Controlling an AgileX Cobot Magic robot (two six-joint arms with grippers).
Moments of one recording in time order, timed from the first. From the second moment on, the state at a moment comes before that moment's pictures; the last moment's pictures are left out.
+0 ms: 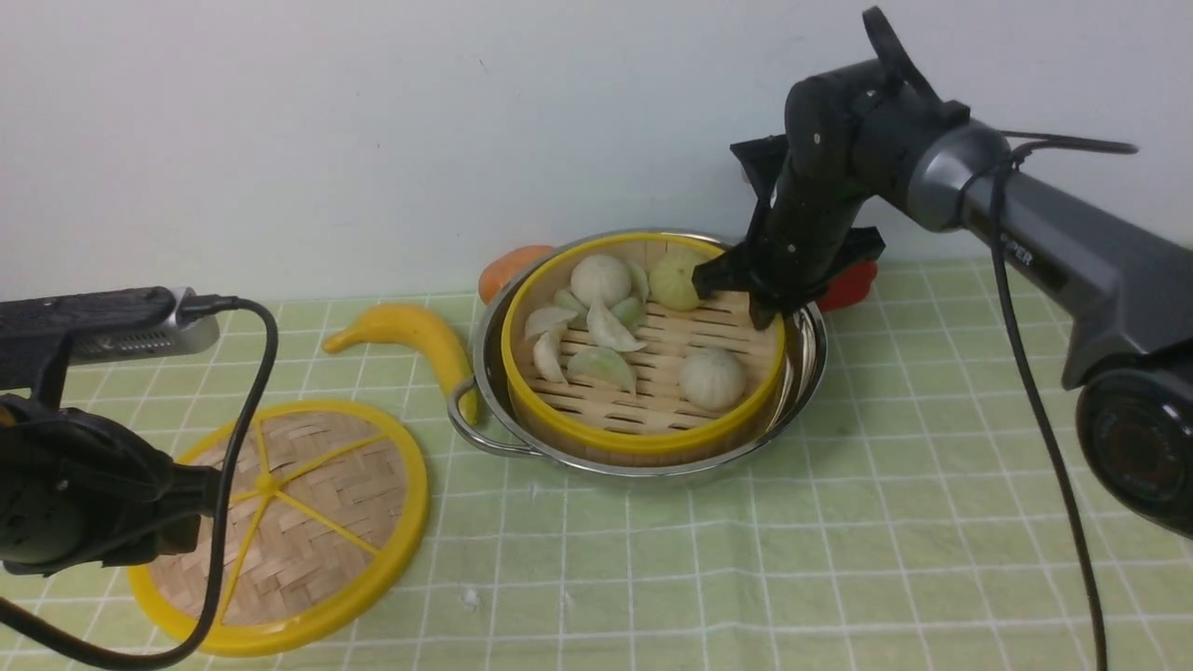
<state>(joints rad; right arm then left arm) 0.39 2.48 -2.34 0.02 1.25 0.22 0.05 1.21 -0.85 -0.09 0.89 0.04</state>
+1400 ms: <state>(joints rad) 0.39 2.26 -2.34 -0.03 1.23 0.18 0.05 1.34 -0.99 -0.09 0.82 0.00</state>
